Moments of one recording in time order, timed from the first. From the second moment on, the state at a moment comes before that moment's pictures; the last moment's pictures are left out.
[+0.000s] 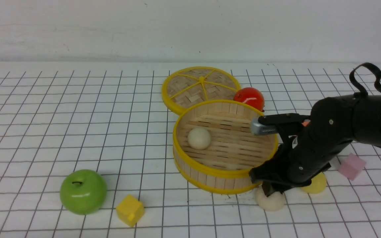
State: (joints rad) right arm 0.39 1.80 -1.12 0.19 0.63 0.01; left arm -0.55 -0.01 0.00 -0.30 0.18 -0.05
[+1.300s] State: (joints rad) right arm 0.39 1.81 -1.24 0.40 0.37 -0.23; left arm -0.55 -0.01 0.00 -0.30 0.19 -0.05
